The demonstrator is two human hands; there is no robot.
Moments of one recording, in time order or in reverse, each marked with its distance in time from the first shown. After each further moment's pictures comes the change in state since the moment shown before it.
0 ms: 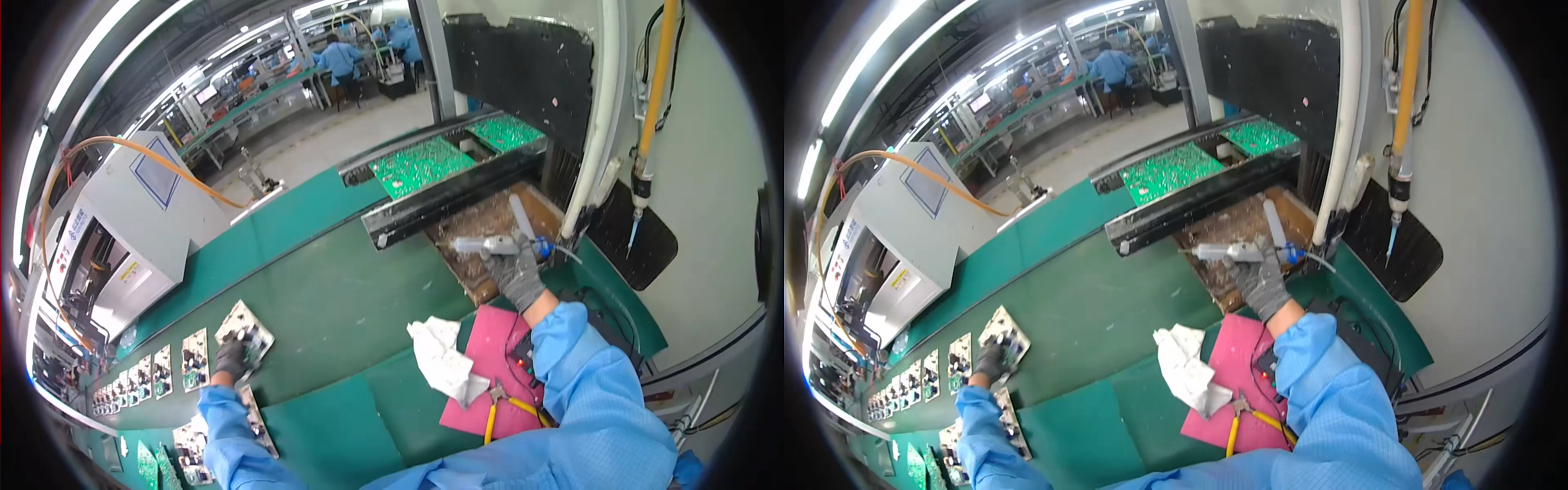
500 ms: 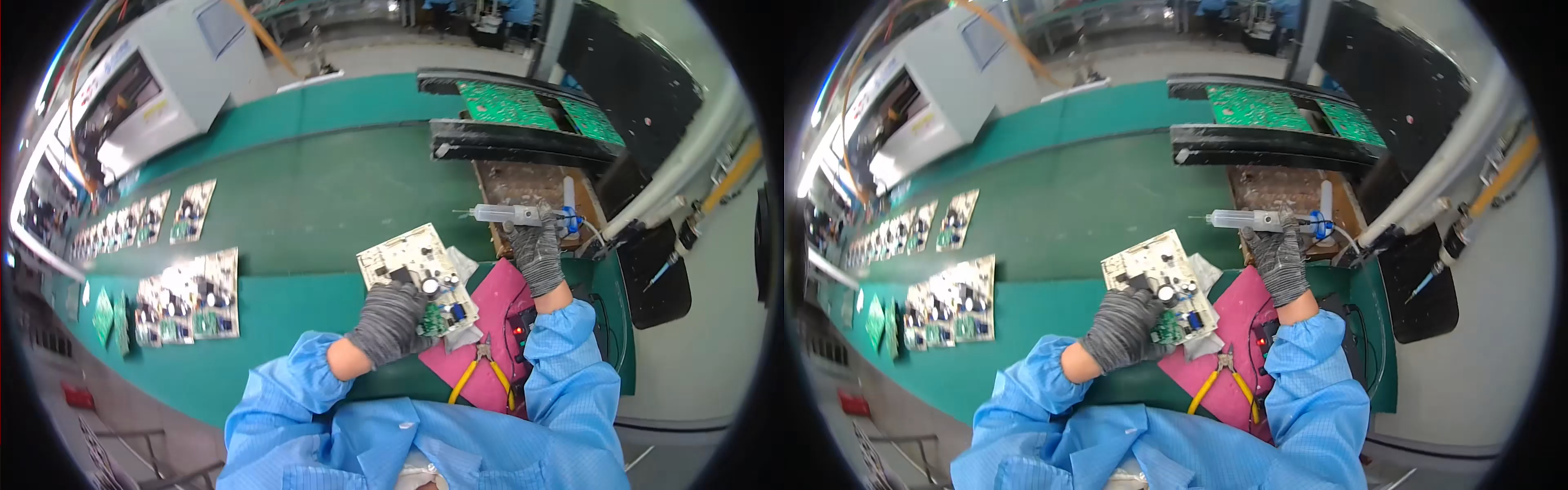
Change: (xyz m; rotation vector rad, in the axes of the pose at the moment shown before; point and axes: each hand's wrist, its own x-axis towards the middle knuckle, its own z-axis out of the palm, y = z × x) left_hand -0.131 0.318 -0.077 -0.308 0.099 0.485; right_hand -0.035 0.027 0.028 -0.325 -0.011 0.113
